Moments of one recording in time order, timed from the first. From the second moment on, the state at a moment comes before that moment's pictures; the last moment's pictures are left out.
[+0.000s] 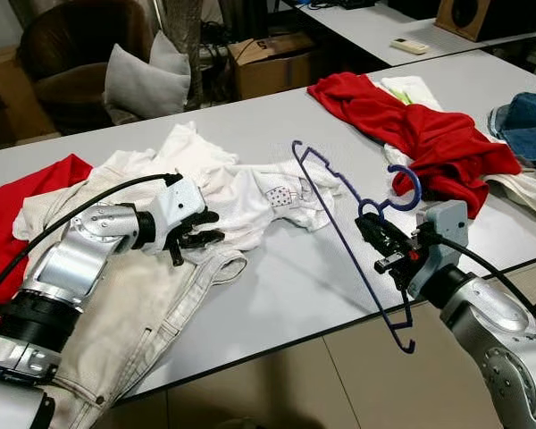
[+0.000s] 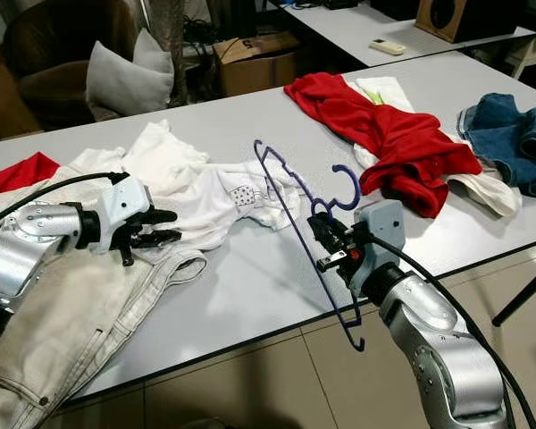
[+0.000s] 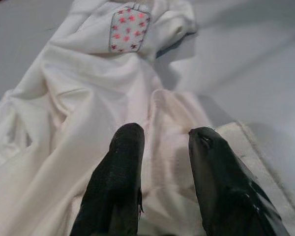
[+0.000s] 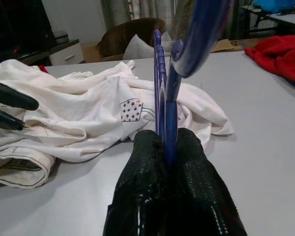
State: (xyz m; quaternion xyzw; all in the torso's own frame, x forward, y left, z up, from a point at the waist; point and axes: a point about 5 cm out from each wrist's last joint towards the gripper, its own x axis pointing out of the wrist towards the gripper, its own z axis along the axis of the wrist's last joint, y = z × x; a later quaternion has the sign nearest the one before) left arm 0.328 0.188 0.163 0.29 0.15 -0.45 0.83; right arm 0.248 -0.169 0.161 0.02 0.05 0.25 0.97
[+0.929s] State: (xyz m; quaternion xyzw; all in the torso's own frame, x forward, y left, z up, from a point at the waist) left arm 0.342 0.204 0.153 0.36 0.17 -0.40 0.83; right arm 0.247 -0.170 0.161 0.01 0.06 0.25 0.97
